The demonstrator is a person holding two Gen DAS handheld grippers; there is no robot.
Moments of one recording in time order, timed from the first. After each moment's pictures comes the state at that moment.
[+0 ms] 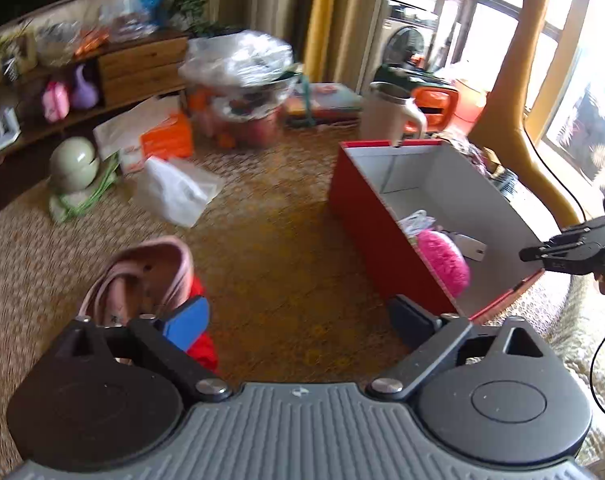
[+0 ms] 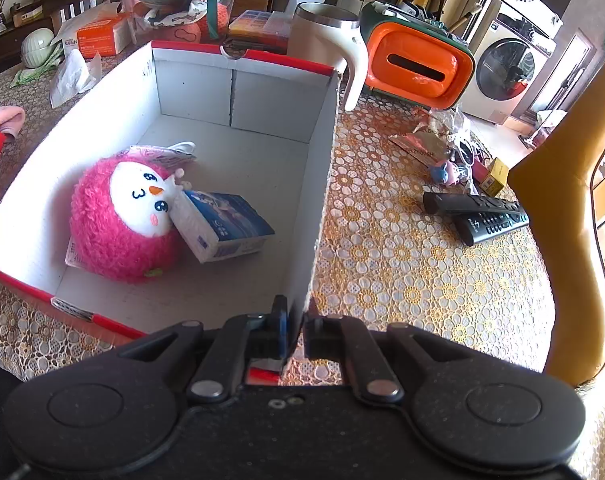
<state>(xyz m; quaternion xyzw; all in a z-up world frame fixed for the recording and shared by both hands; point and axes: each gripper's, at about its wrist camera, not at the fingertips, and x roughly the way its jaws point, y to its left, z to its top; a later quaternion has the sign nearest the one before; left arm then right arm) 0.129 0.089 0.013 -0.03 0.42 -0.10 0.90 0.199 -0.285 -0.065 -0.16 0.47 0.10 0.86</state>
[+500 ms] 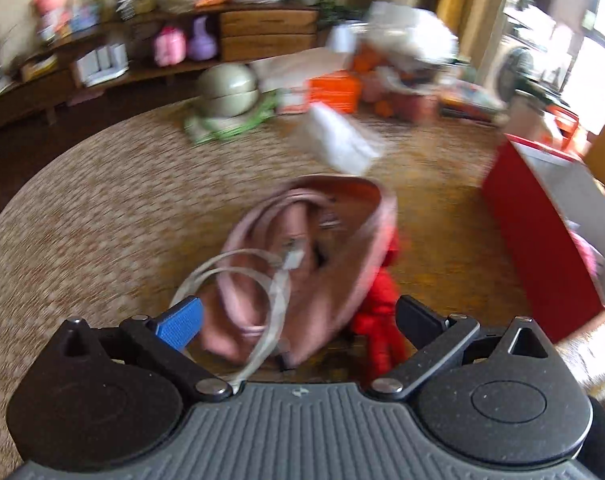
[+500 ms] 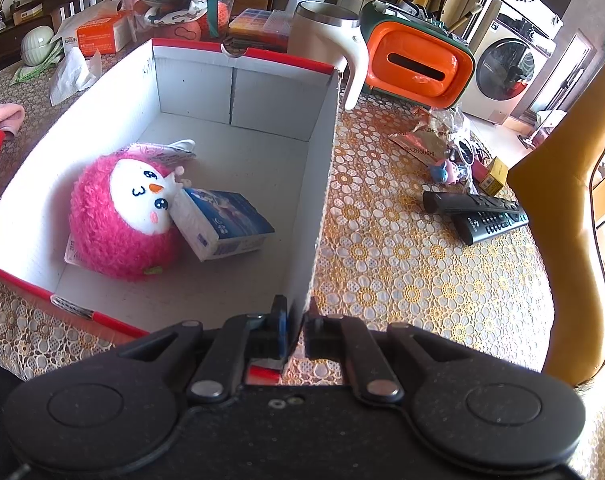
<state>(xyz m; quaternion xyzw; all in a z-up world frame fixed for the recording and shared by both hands) 0.102 0.211 -0.036 -0.08 0.44 0.06 0.89 0.198 -0.285 -0.065 -0.16 0.47 0.10 0.86</state>
